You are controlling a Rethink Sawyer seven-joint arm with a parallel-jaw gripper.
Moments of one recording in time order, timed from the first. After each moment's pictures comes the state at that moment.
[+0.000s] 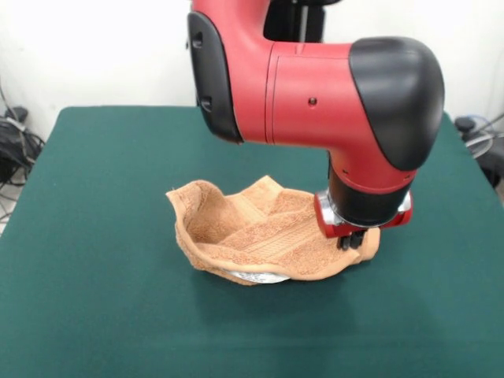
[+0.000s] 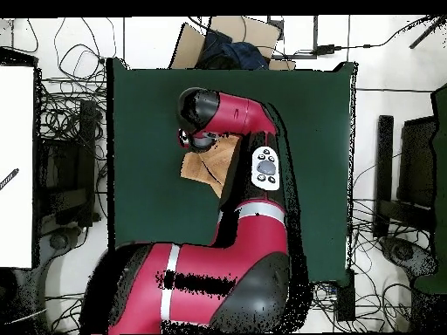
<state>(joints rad) -0.11 -0.22 -0.01 1.03 0.10 1.05 1.38</state>
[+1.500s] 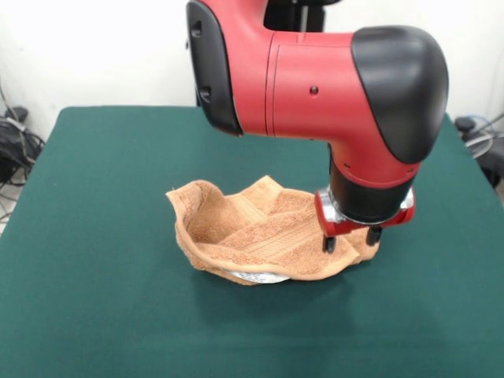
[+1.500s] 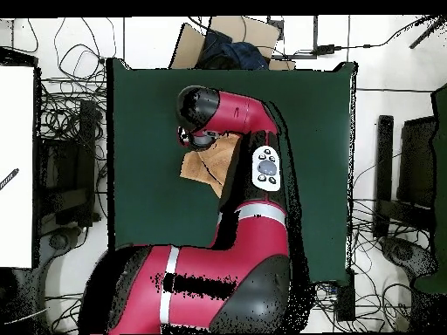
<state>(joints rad) -0.11 -0.23 -0.01 1.04 0.10 1.04 1.38</state>
